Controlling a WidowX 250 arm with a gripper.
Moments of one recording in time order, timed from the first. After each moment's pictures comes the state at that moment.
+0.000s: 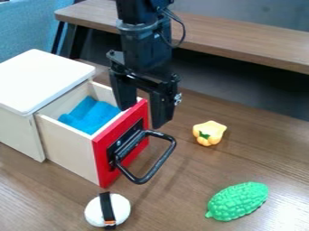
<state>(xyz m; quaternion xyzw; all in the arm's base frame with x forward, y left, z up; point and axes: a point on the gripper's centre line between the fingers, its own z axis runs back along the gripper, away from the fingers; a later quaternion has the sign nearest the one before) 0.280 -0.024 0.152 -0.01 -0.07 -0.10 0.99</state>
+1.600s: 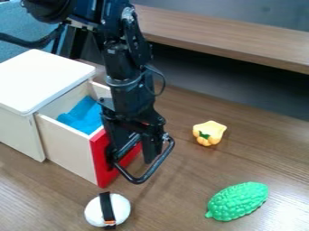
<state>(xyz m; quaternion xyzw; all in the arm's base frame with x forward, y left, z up) 0.278 0.003 0.090 -0.02 -0.07 -0.03 1.00</state>
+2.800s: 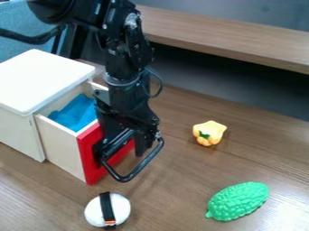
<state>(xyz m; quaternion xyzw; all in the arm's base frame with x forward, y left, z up) 0.286 0.021 0.091 0.05 -0.09 -0.03 0.99</state>
